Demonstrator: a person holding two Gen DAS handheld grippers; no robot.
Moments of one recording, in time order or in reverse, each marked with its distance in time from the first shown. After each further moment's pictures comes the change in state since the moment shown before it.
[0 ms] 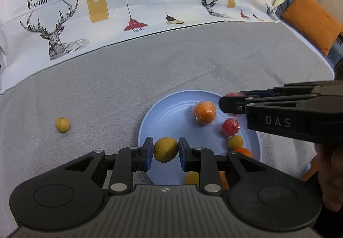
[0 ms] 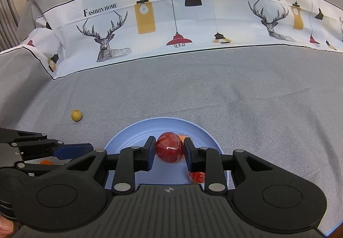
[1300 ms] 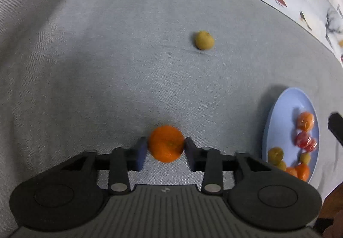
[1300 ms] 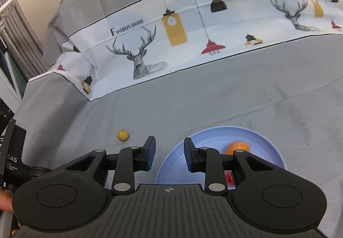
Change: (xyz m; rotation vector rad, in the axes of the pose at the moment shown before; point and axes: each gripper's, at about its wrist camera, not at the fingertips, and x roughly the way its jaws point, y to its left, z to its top) left arm -0.008 0.154 -0.037 -0.593 0.357 0.198; right arm 0.008 0.038 -0.001 0.106 -0.054 0.210
